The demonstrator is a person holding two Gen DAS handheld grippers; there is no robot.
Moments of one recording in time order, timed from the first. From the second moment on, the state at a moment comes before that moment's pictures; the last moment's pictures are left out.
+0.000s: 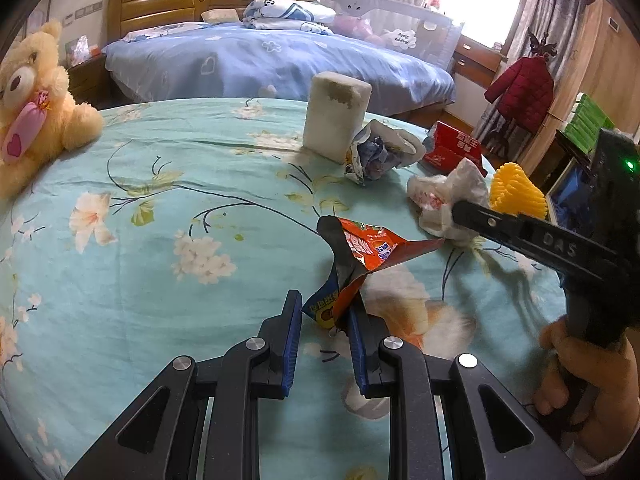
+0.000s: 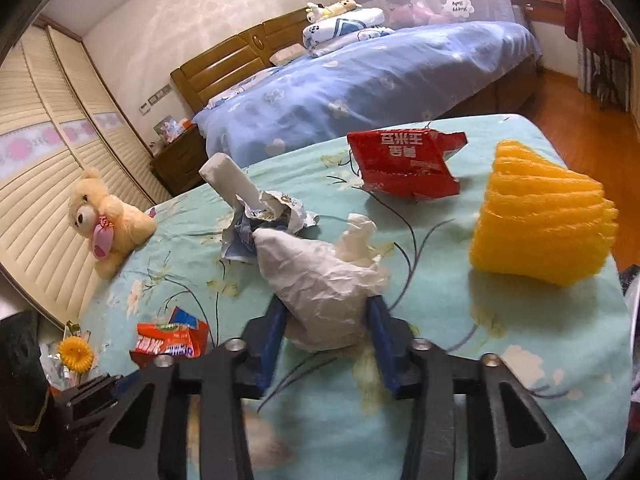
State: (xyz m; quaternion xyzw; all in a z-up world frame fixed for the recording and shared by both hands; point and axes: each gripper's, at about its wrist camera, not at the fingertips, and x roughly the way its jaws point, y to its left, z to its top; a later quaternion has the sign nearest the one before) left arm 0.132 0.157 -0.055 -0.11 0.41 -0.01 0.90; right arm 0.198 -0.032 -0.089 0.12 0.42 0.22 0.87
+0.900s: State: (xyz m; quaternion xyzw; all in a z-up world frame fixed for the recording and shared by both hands) left arm 0.126 0.061 -0.041 -0.07 0.41 -0.11 0.90; right arm 0.106 -0.149 -0.071 0.18 0.38 0.15 0.89
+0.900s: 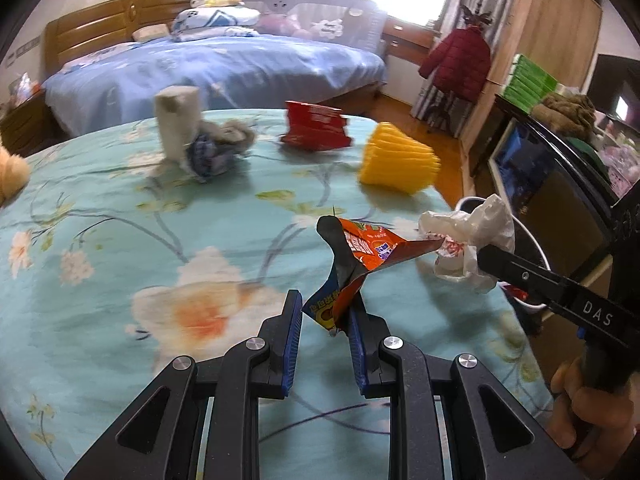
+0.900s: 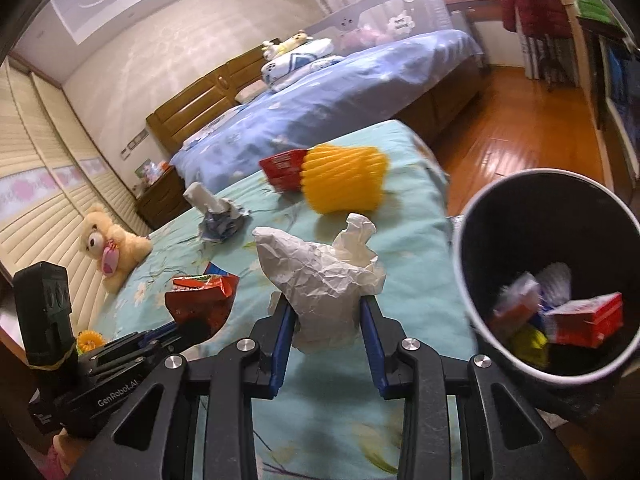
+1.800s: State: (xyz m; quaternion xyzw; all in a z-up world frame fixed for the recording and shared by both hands) left arm 0.154 -0.045 -0.044 0.00 0.41 -0.19 0.89; right arm 0.073 -0.251 -0.077 0.22 0.37 0.05 0.90
